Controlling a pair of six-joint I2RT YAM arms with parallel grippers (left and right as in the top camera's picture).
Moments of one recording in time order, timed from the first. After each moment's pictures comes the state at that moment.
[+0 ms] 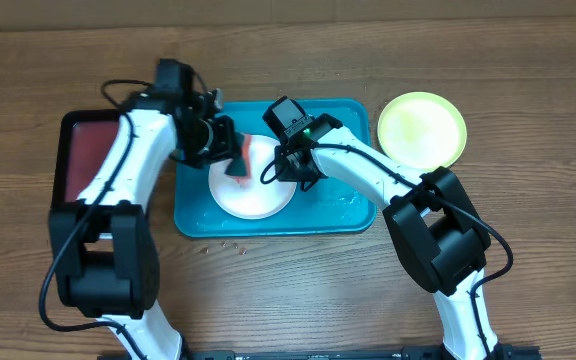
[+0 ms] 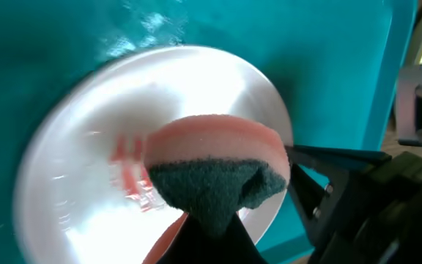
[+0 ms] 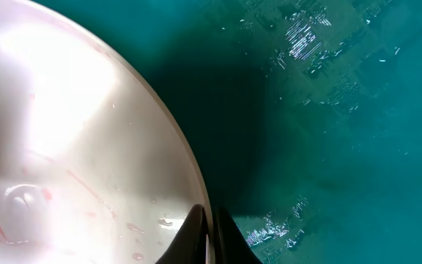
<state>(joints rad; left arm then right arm) -0.09 1.90 1.42 -0.85 0.45 -0.27 0.65 2.19 1.65 -0.78 0.02 0.61</state>
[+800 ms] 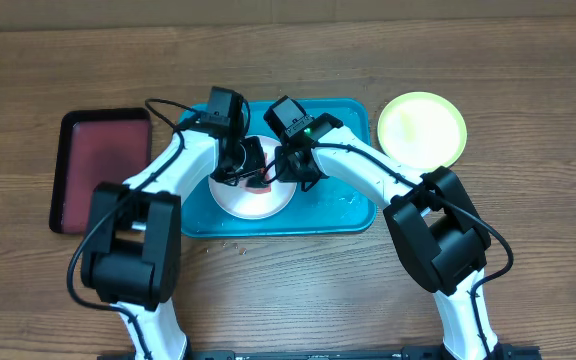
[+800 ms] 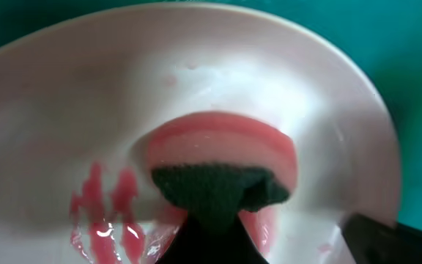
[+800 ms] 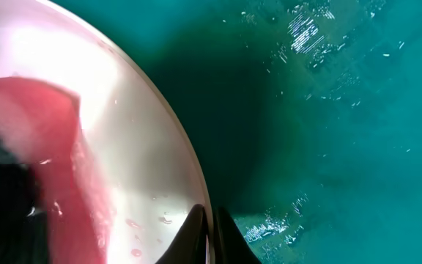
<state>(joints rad) -0.23 1.98 1.27 -0.61 0.22 -0.48 0.65 2.19 1.65 -0.79 0.01 0.59</state>
